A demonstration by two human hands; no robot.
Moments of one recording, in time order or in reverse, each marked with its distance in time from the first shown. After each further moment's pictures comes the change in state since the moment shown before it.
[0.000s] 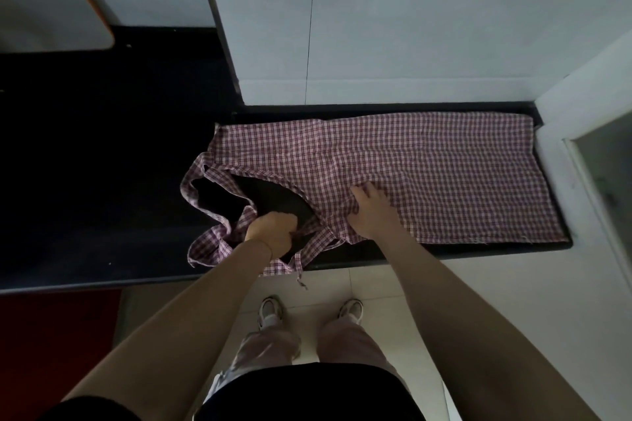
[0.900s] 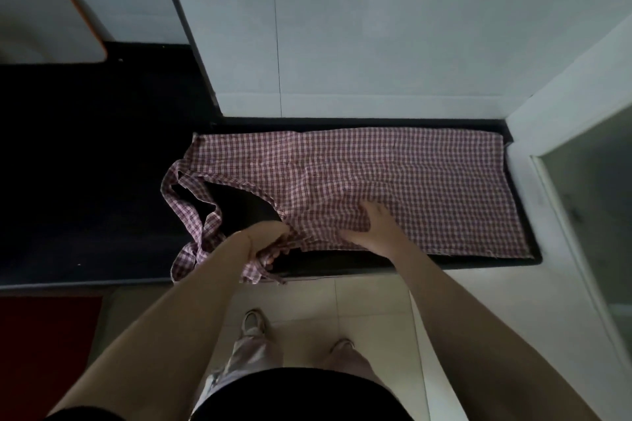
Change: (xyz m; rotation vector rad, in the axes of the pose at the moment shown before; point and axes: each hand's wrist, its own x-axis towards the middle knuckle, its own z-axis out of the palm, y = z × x) left_hand -0.002 0.057 -0.019 -1.035 -0.270 -0.427; right_hand -0.022 0.084 -0.023 0.293 -0.049 -0.044
